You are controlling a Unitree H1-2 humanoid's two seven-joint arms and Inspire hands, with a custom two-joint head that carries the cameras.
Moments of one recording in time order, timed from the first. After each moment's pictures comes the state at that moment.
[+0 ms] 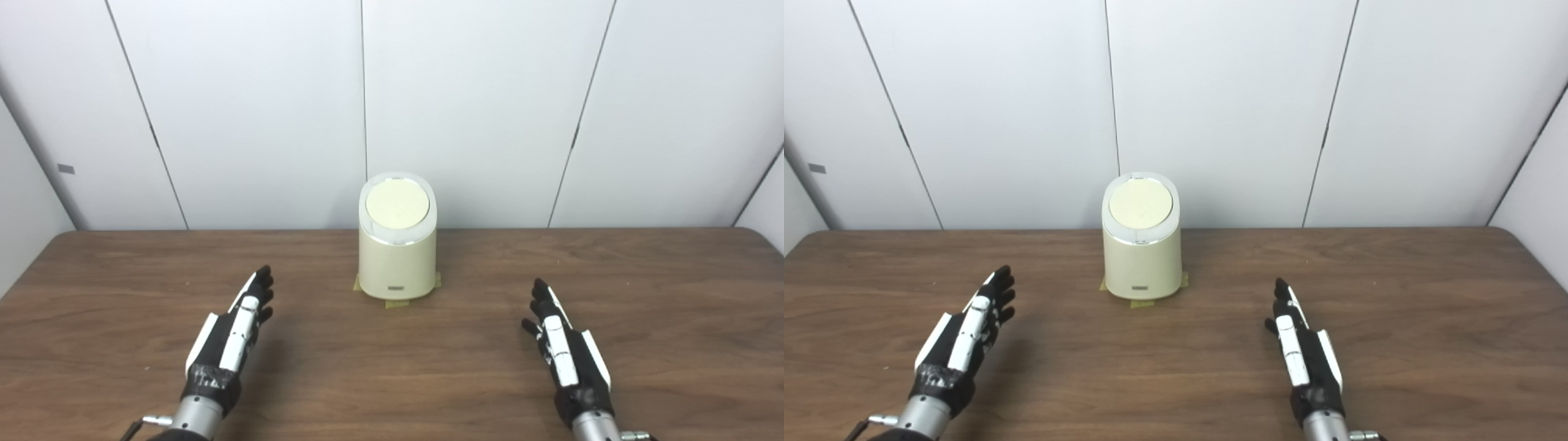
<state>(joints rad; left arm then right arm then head) -0.04 0.08 0.11 -0.22 -0.02 0.25 -0.19 -0.02 -0.02 -0.01 -0.10 -0.03 0.09 -0.03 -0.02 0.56</state>
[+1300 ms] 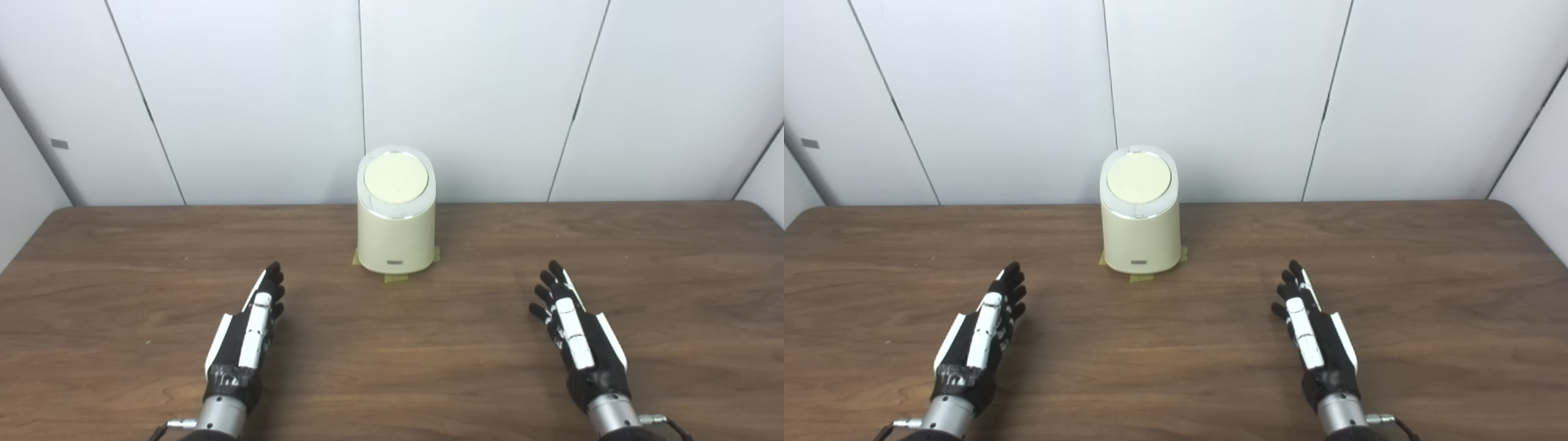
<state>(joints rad) 0.03 0.03 0.05 -0.29 -0.04 0.30 -0.08 0.03 -0.06 -0.03 -0.21 0.04 0.19 0.00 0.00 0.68</state>
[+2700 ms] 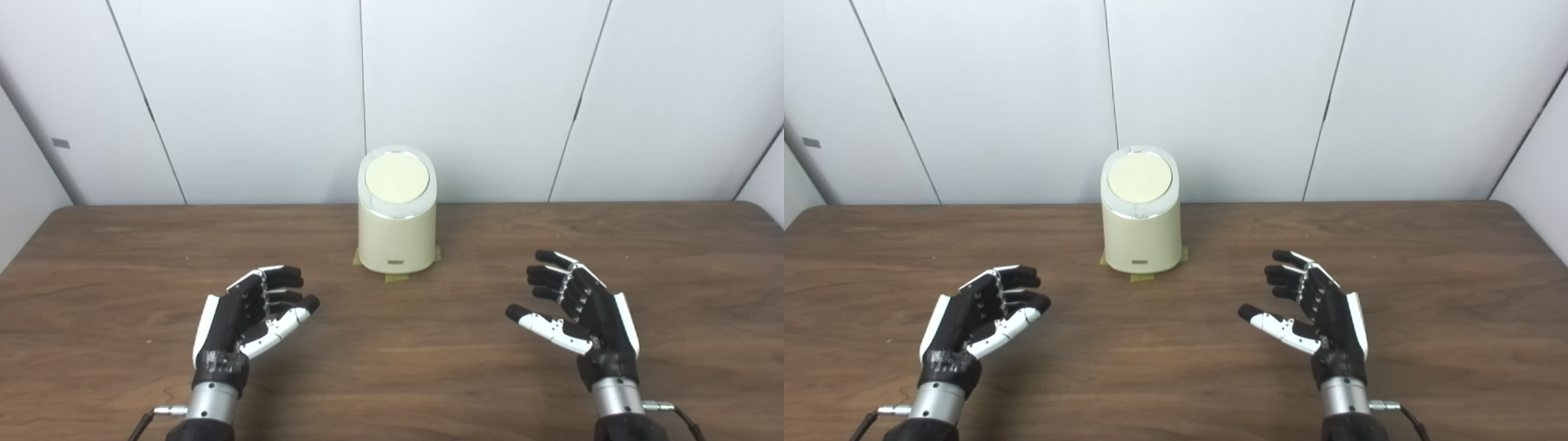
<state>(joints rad) 0.01 0.06 0.03 -0.33 0.09 0.26 -0.02 0.00 -0.02 -0.05 -0.23 -0.08 0.11 -0.08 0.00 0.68</state>
